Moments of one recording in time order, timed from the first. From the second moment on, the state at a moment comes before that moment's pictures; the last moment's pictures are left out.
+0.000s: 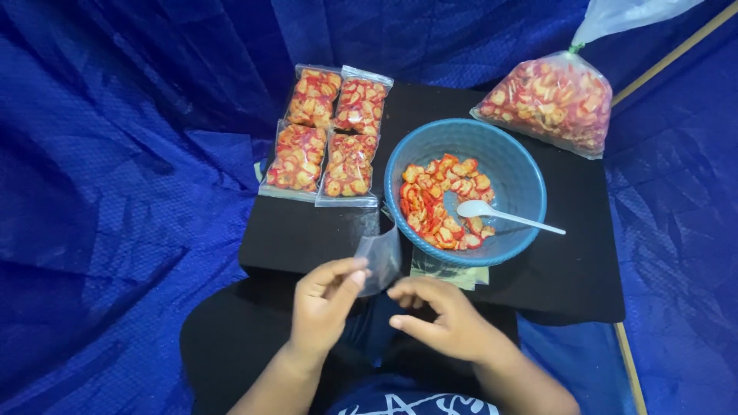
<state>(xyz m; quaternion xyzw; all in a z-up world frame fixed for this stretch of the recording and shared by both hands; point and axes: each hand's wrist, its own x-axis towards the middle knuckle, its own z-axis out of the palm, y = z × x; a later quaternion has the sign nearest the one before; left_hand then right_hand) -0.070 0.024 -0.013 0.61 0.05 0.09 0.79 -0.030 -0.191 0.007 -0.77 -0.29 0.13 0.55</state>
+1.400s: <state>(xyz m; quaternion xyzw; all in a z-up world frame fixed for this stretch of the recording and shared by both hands) -0.063 0.017 -0.015 0.72 0.03 0.14 0.68 -0.028 -0.140 0.002 -0.75 -0.24 -0.09 0.61</state>
